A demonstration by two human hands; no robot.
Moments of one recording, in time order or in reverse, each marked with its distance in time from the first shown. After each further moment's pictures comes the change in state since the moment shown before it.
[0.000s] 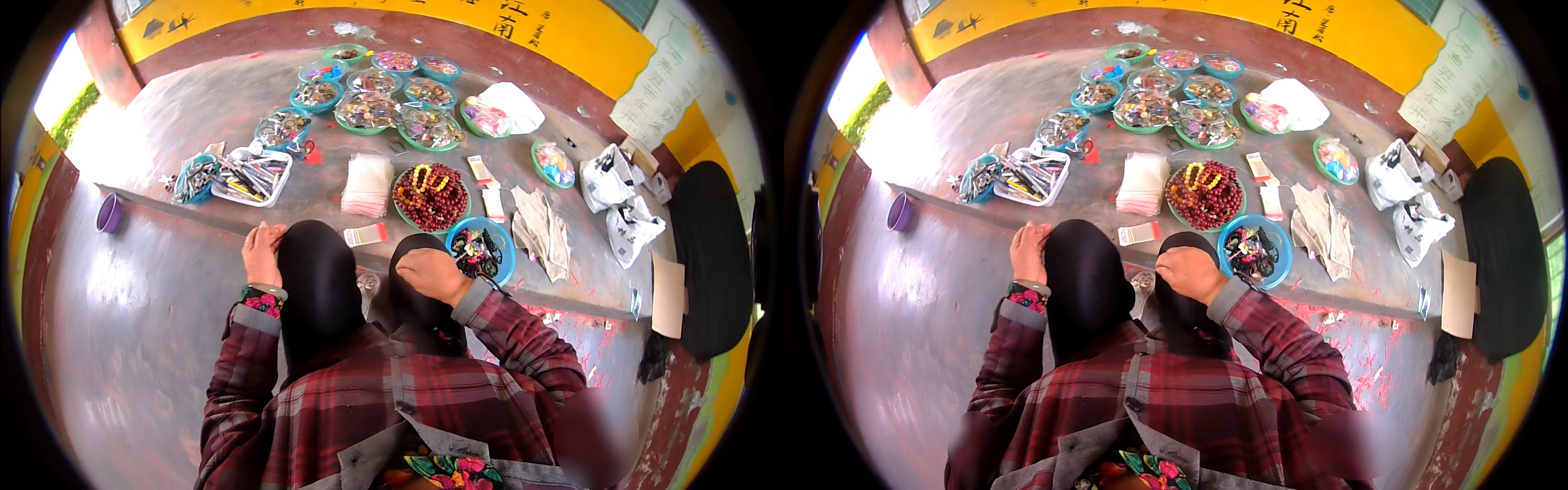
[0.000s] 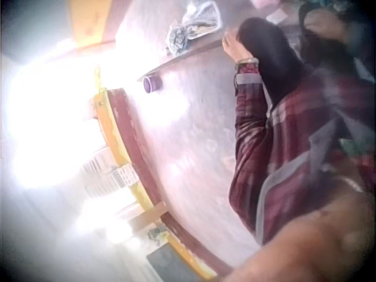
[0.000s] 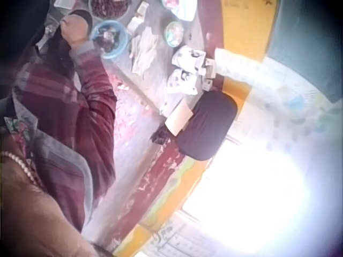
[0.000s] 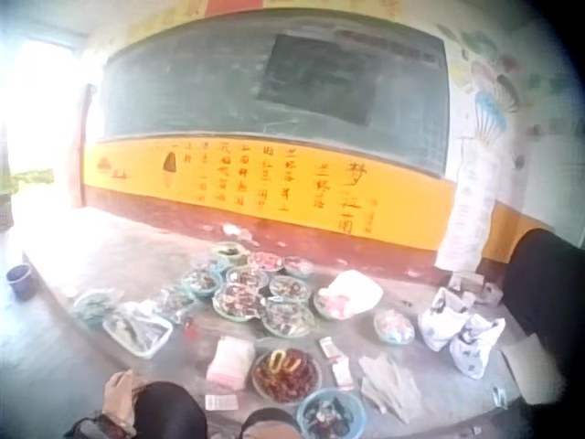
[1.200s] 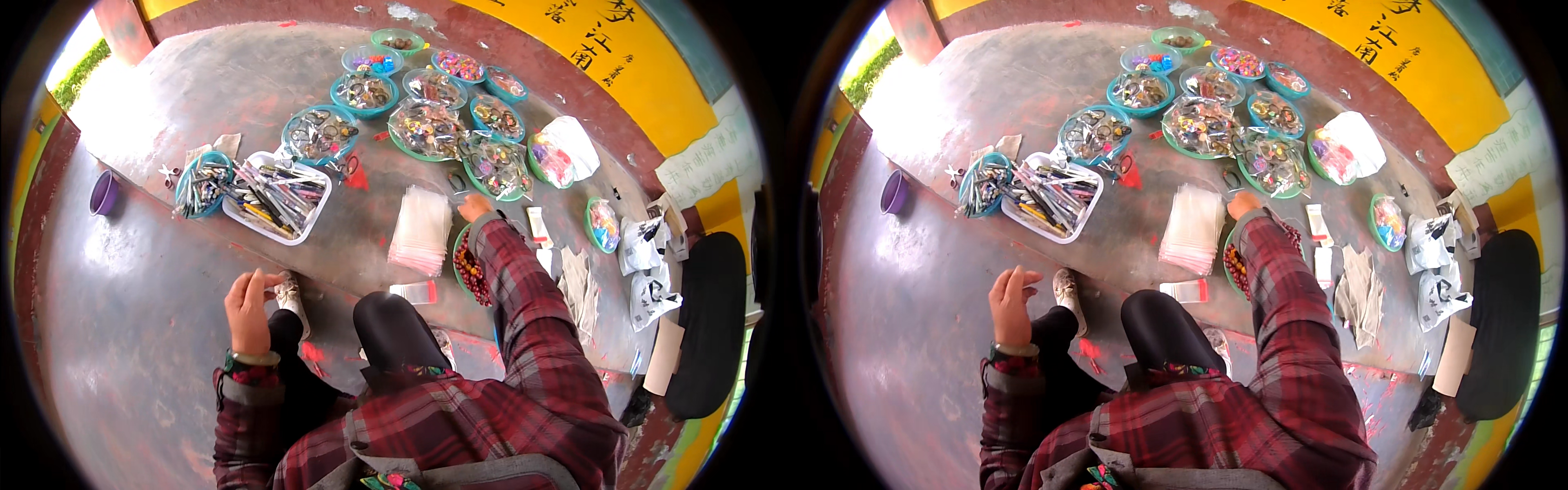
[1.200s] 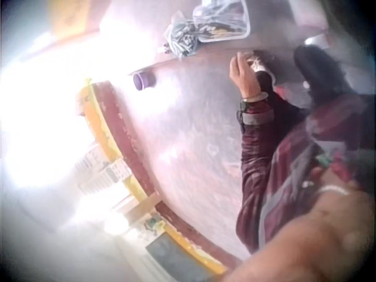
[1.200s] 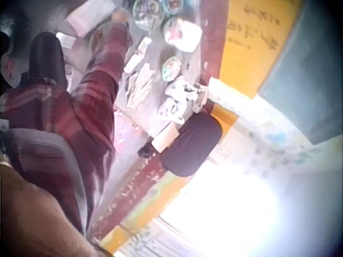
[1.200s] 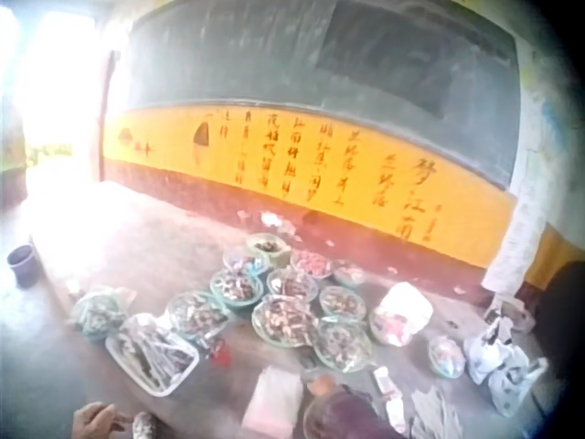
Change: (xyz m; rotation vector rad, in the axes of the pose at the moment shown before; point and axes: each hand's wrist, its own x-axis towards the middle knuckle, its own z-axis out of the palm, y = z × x) left_hand 0.121 0.055 -0.036 0.366 0.081 -0.044; right_hand 0.267 0.341 0.088 -0.337 -0.198 0.646
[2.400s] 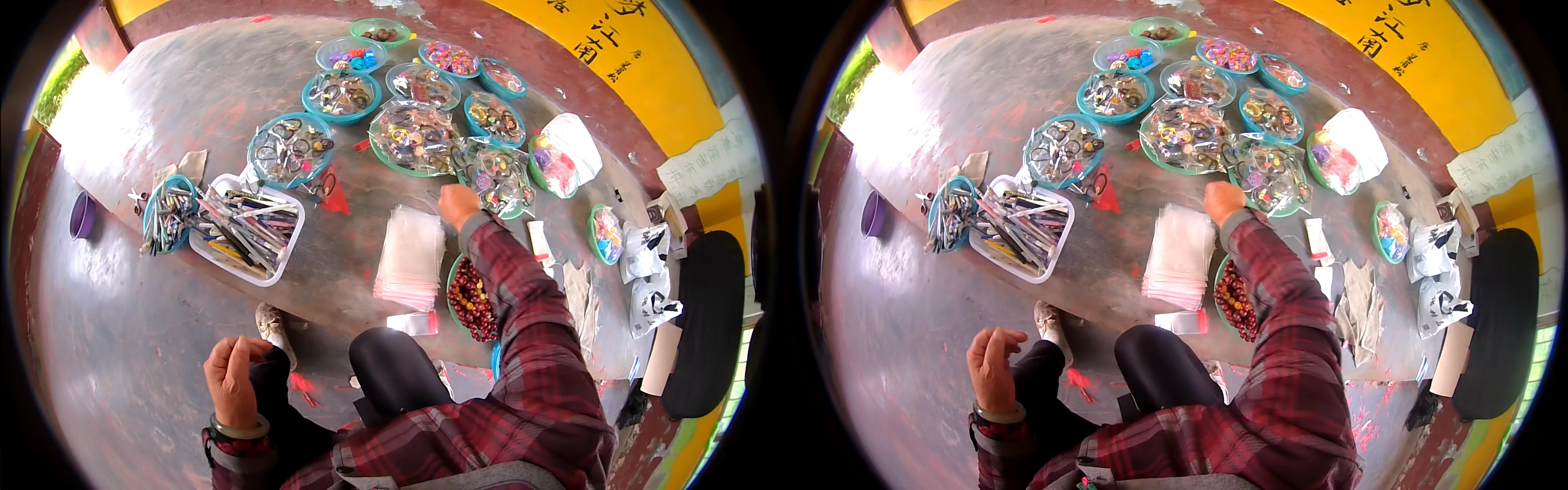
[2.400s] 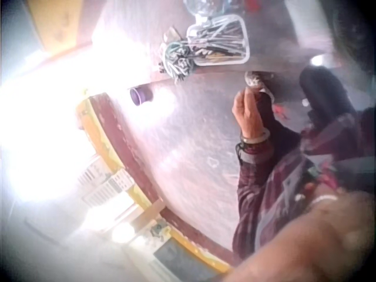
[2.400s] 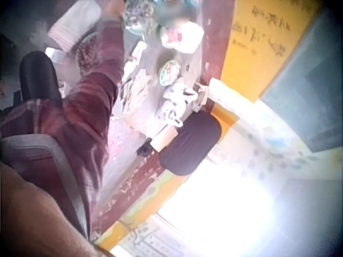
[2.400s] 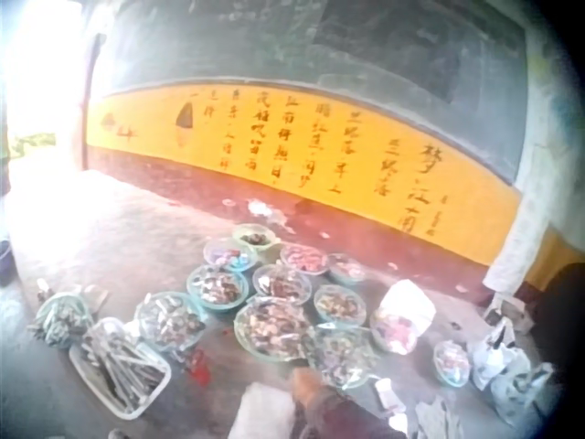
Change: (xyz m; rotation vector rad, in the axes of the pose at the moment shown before) left_hand 0.021 0.012 0.040 0.083 -0.061 -0.062; right_hand 0.056 -0.036 -0.027 -0.219 0.166 -0.099
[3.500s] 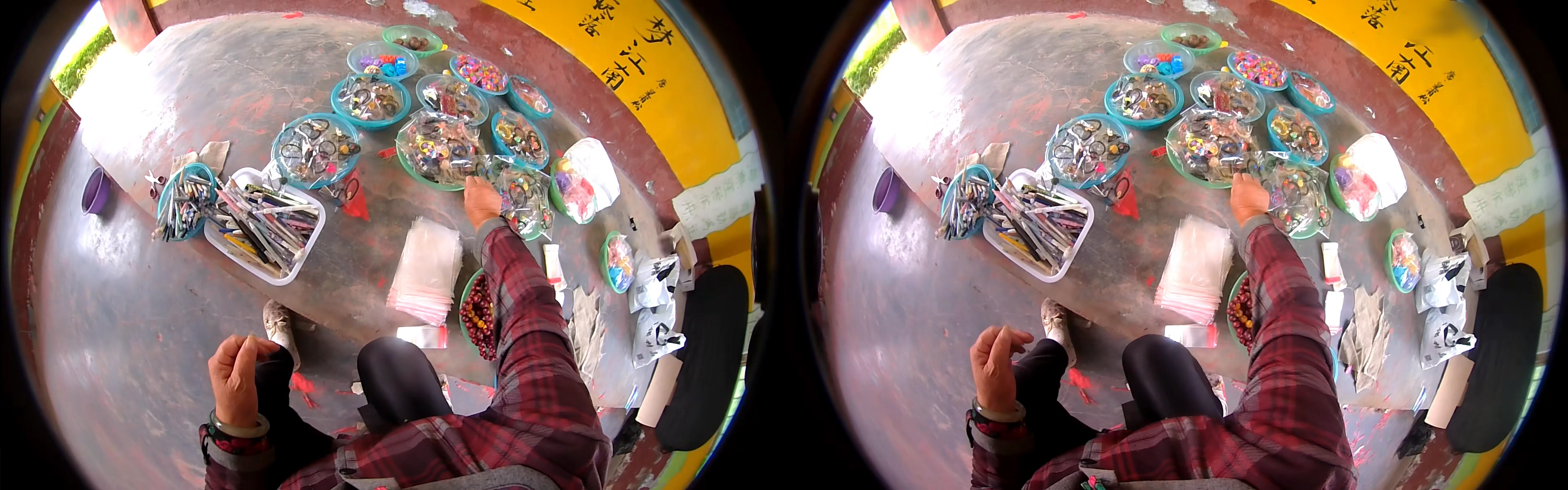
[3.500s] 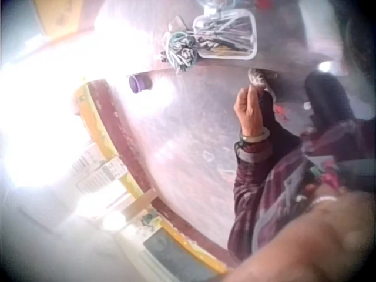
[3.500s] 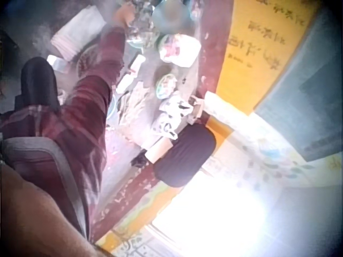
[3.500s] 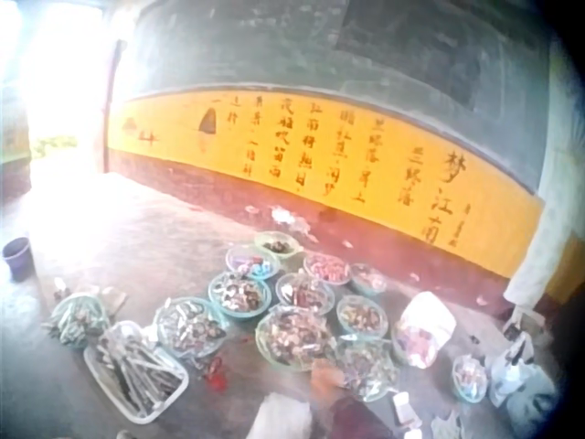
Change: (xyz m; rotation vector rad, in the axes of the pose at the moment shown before) left_hand 0.006 -0.001 -0.006 0.074 0.015 -0.009; right_hand 0.046 0.017 0.030 -0.028 0.325 -0.040
